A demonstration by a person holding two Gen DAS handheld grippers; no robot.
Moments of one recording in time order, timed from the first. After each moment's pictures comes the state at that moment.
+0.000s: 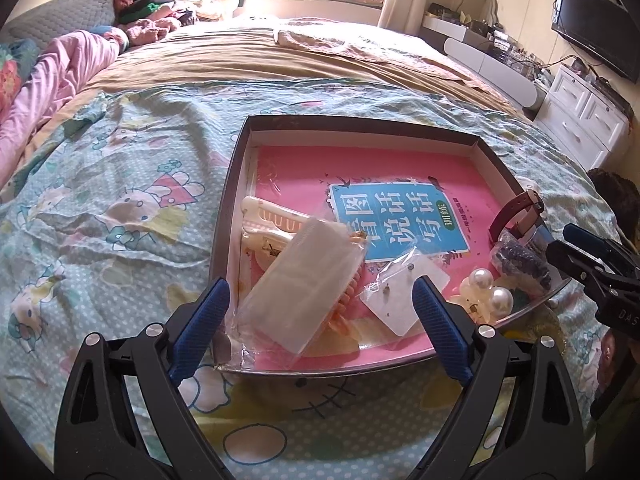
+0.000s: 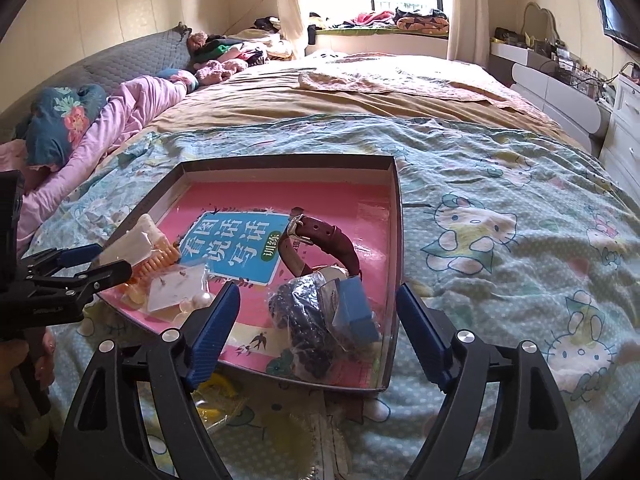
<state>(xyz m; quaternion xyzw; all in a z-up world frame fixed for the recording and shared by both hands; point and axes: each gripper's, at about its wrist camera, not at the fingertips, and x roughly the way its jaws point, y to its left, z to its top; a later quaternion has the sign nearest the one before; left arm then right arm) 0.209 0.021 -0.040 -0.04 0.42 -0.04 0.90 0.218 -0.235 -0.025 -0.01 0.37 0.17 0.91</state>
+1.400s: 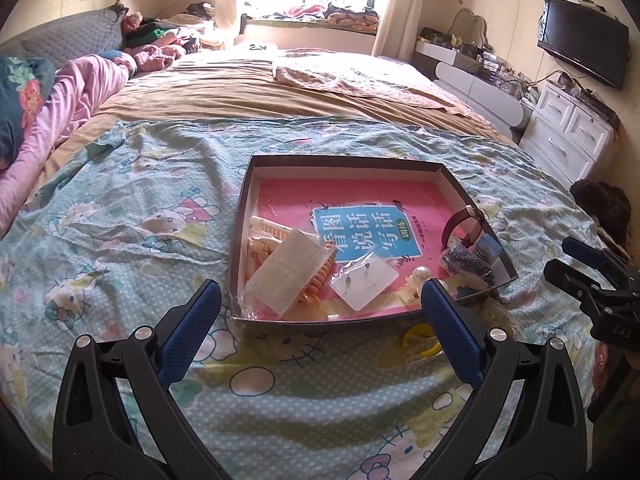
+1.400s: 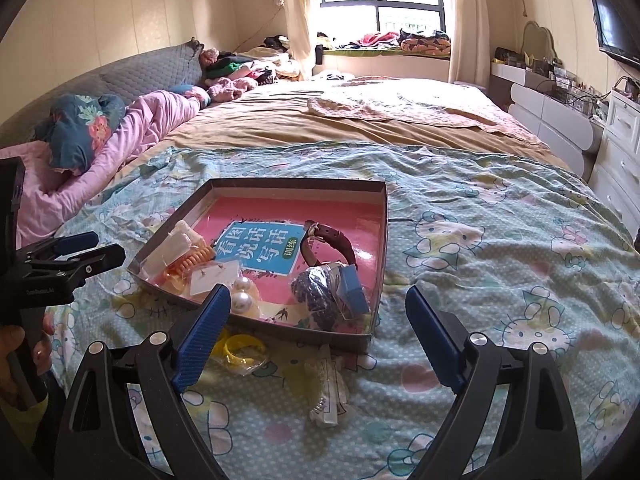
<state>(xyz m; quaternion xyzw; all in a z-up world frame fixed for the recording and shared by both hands) 0.150 0.008 0.011 -0.04 0.38 -0.04 0.92 0.158 -0.253 0.015 -0.02 0.35 0.18 0.92</state>
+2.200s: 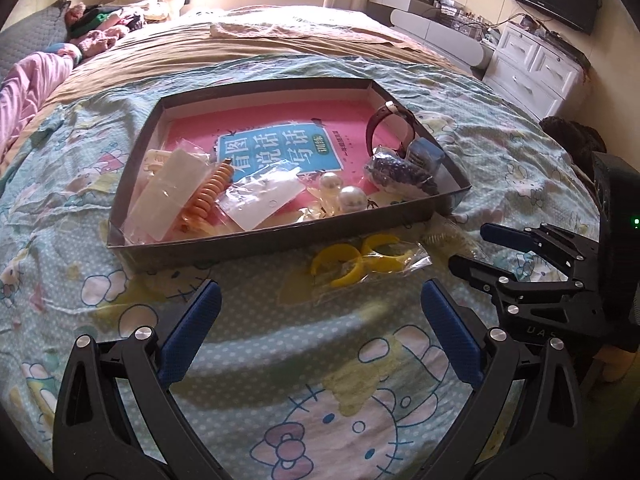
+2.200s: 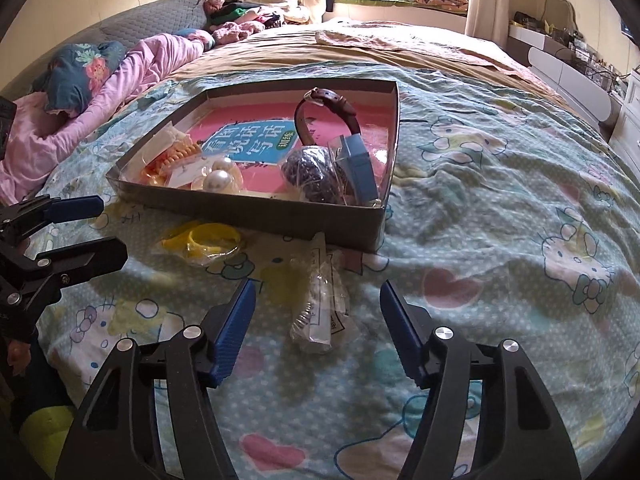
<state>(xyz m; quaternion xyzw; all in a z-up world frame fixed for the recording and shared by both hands) 0.137 -0.063 -0.037 -0.01 0.45 -0.12 0.89 0.151 -0.253 -0.064 -0.05 0.43 0.20 0.88</state>
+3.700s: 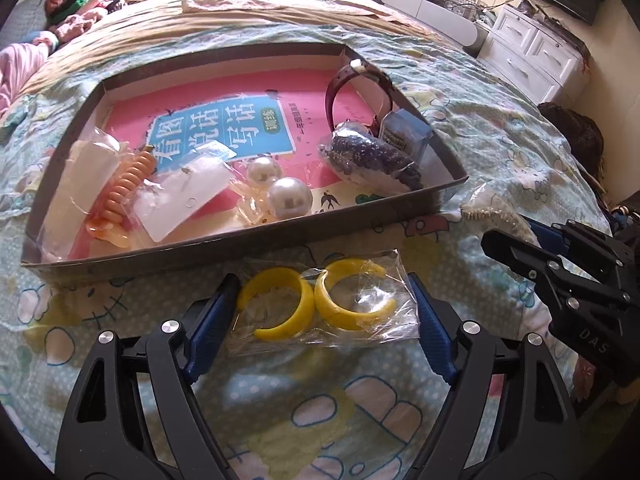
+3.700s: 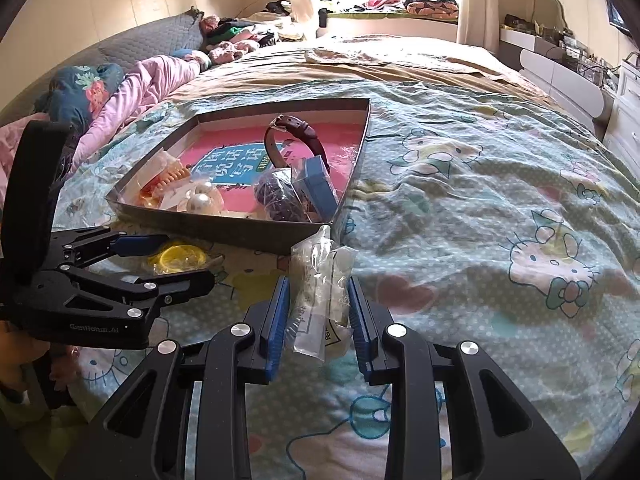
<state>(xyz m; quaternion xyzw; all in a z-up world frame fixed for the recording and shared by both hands) 0.172 -0.104 -0.064 -0.01 0.48 -0.14 0.87 0.146 -0.287 -0.044 -0.02 0.40 0.20 0.89</state>
